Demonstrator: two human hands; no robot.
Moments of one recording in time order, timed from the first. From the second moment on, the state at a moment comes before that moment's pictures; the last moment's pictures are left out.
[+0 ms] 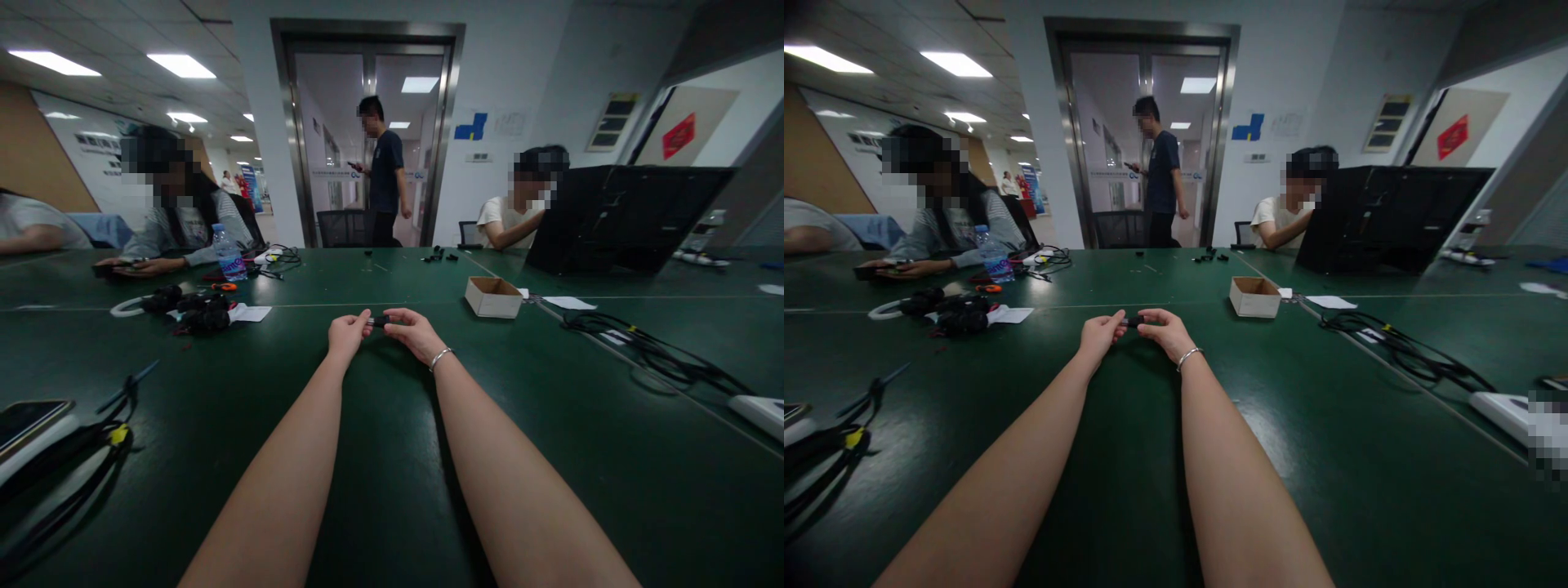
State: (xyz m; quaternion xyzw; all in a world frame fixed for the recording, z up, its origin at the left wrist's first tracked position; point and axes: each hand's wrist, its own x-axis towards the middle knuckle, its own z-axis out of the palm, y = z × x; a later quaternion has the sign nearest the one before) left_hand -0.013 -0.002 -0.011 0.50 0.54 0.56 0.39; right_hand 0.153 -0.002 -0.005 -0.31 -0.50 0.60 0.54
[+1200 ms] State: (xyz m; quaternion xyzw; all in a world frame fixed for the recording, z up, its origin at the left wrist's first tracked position) left_hand -0.008 -0.006 -0.008 0.57 0.50 0.53 0.39; right_hand 0.156 -0.005 -0.001 -0.31 -0.48 0.62 0.53
